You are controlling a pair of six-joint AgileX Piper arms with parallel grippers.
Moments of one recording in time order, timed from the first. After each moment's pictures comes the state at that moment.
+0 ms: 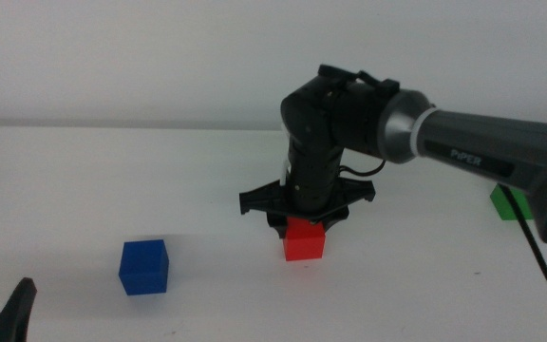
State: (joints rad) left arm -0.06 0.01 0.00 -0.01 0.16 0.08; right arm 0.70 2.19 -1.74 -0.11 1.11 0.62
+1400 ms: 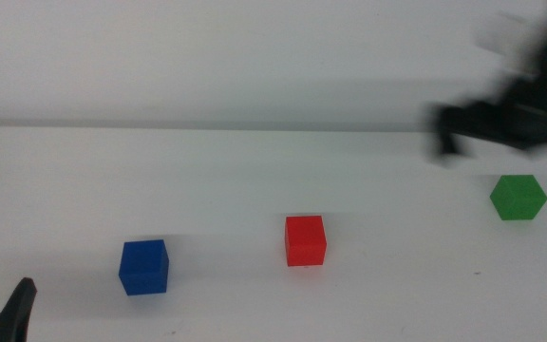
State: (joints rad) left arm -0.06 0.01 0.00 -0.01 0.16 0.08; right arm 0.29 1.59 -1.35 -0.16 1.07 0.26
